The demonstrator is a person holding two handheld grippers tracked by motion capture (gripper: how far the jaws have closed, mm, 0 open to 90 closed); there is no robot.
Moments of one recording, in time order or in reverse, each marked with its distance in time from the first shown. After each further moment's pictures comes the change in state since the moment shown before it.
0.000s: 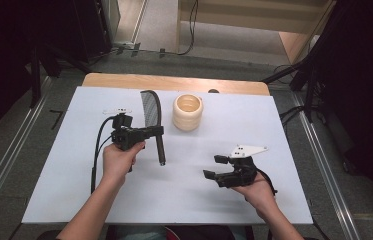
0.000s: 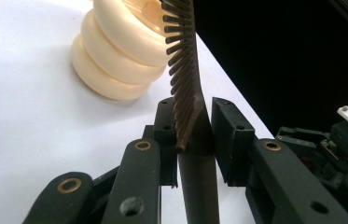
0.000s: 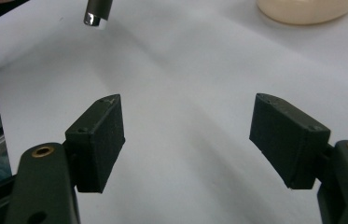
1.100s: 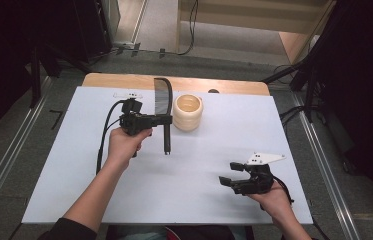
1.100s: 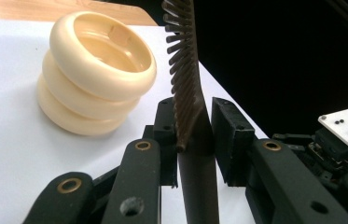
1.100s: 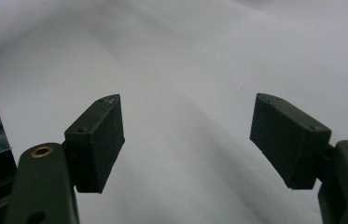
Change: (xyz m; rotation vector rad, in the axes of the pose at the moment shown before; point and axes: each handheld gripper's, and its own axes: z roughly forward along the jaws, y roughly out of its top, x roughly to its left) left arm -0.007 0.042 0.020 0.057 -0.072 0.107; right arm -0.013 -0.030 -0.032 0.022 -0.042 0.049
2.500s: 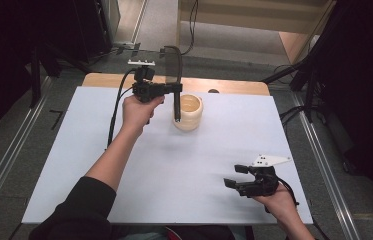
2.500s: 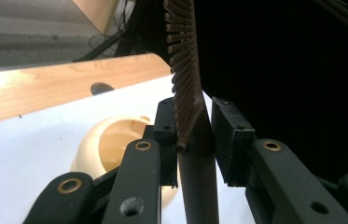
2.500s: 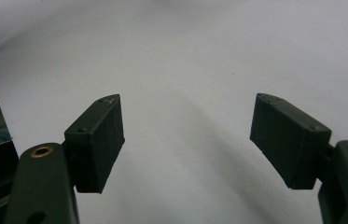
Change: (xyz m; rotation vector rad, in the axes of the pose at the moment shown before) left arm 0.010 0.079 0.035 -0.074 0.053 0.071; right arm -0.006 -0.009 -0.009 0.006 0.002 0.024
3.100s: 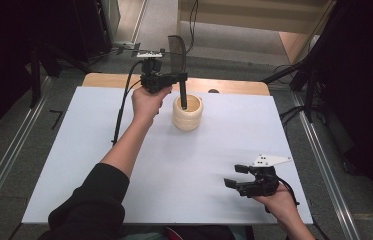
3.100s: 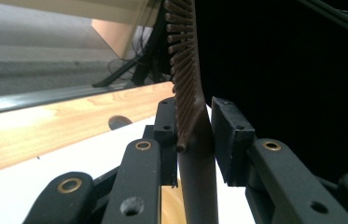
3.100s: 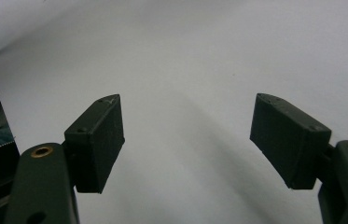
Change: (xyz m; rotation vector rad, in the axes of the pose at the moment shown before) left arm 0.004 0.018 0.028 -0.091 0.070 0.024; right arm 0.000 0.000 -0.001 -0.003 0.004 -0.006
